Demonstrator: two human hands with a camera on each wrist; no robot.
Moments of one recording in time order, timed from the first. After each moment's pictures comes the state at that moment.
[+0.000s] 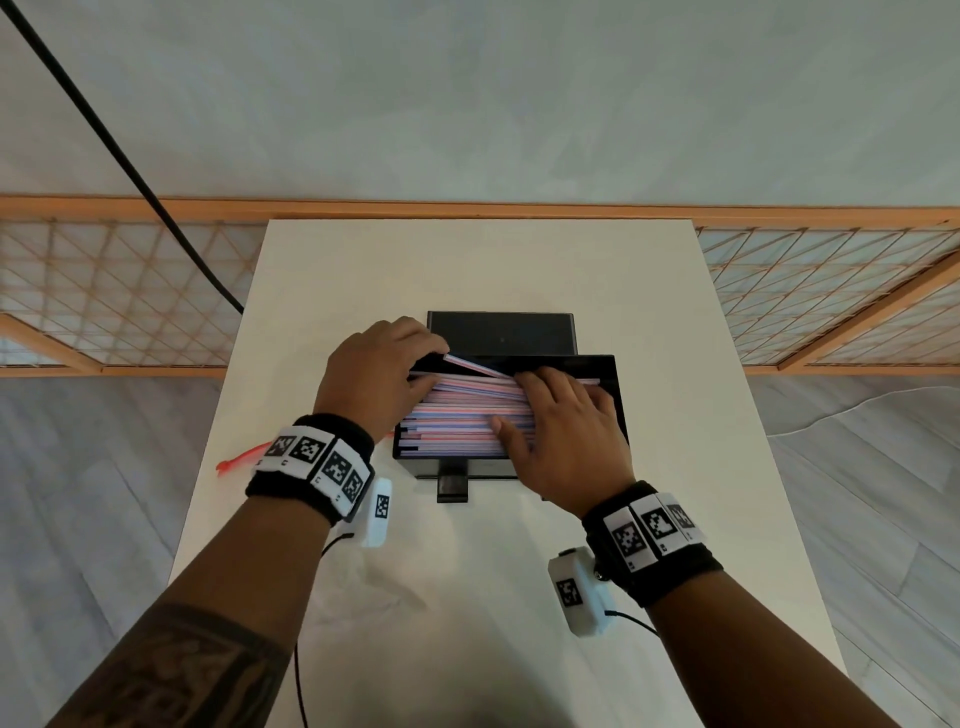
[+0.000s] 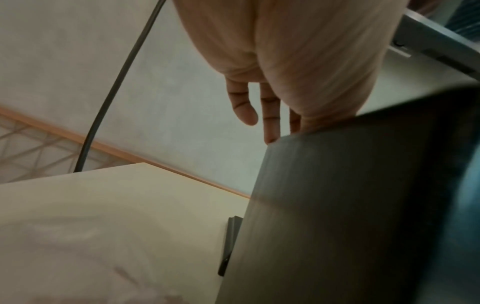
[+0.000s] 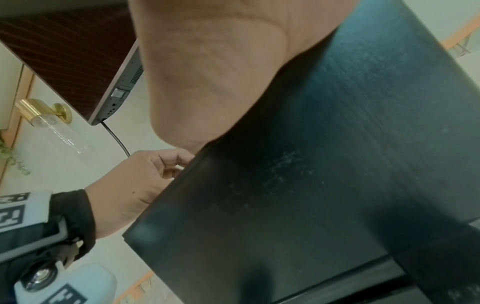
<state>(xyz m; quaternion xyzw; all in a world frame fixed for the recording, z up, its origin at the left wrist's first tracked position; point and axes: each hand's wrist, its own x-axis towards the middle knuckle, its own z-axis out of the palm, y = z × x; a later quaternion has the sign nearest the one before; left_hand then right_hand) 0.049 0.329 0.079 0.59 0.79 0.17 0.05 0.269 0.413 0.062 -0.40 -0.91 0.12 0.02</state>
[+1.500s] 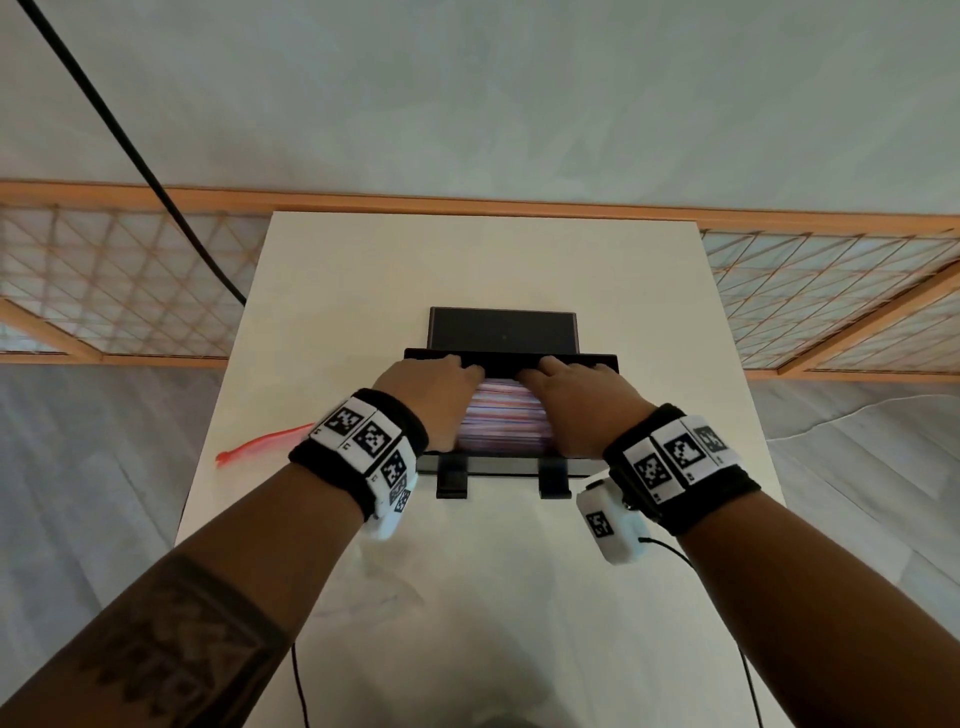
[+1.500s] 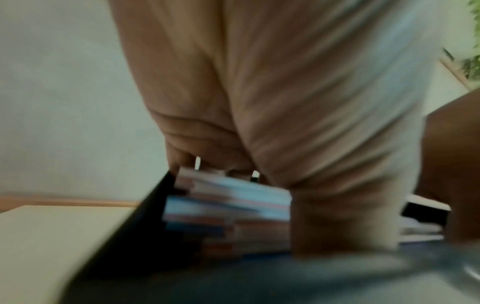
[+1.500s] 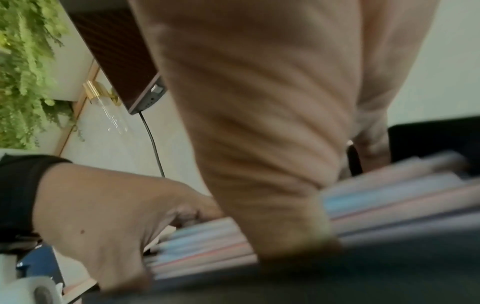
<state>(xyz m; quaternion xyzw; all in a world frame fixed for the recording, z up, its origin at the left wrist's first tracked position) 0.092 0.357 0.100 0.63 0.74 -0.15 0.21 0.256 0.465 0.092 -0.25 -0.94 0.07 -0.22</state>
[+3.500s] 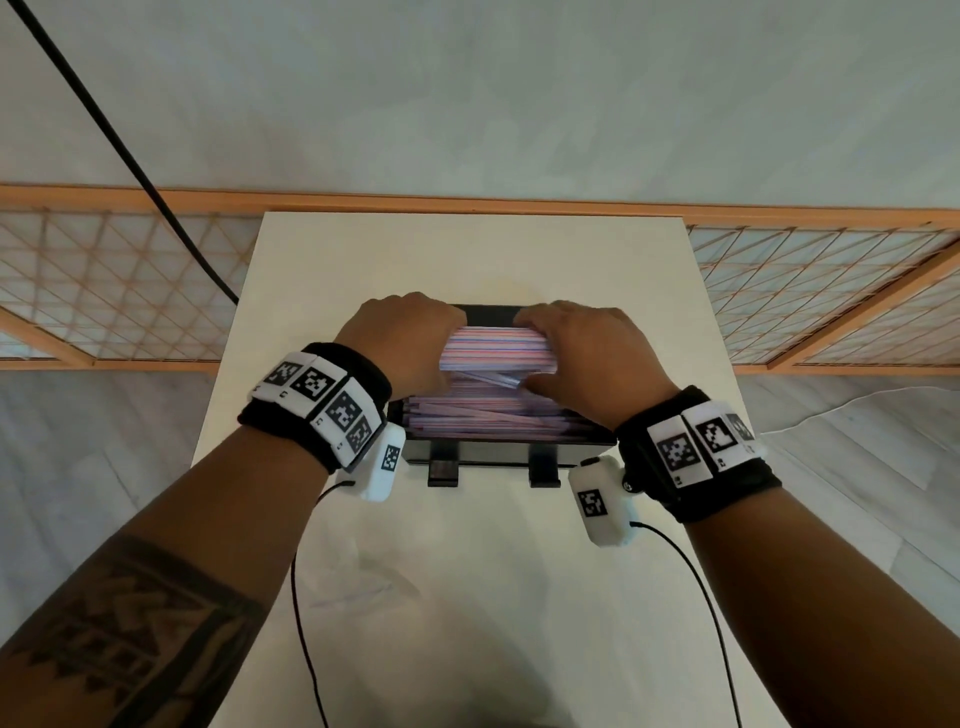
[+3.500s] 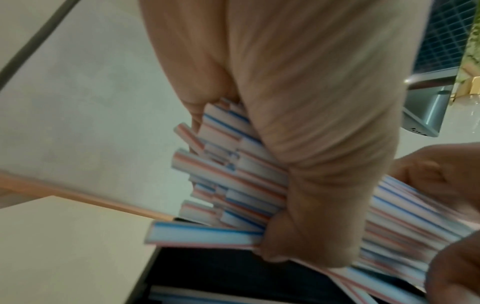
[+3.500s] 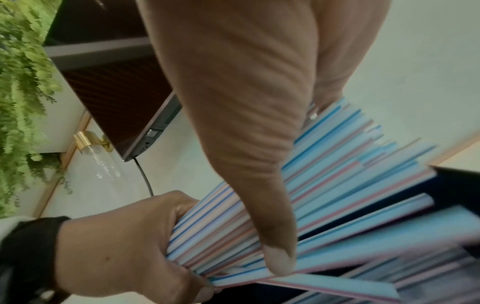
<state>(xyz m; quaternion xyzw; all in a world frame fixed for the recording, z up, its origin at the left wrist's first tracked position) 0.075 0.362 0.145 0.63 0.77 -0.05 0.14 0.261 0.463 0.139 -0.31 -0.95 0.09 -0.02</state>
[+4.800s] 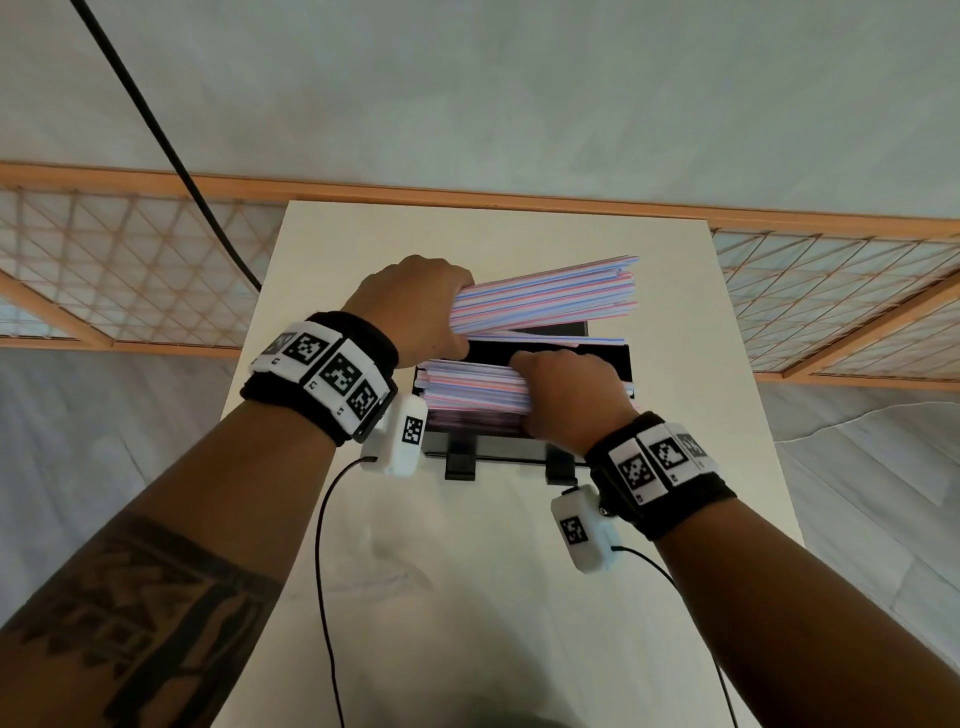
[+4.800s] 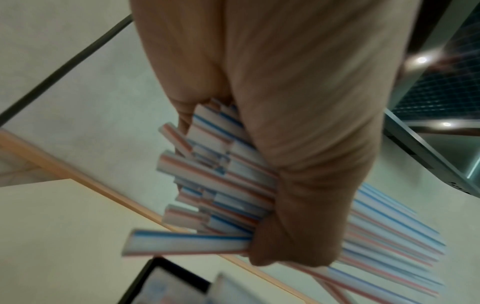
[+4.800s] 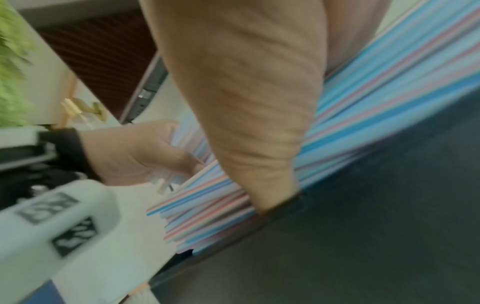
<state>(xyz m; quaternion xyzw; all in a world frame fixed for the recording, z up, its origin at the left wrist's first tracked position) 0.060 0.360 0.161 0.58 0.80 0.05 0.16 0.240 0.430 0.108 -0.30 -0.94 0.07 -0.12</state>
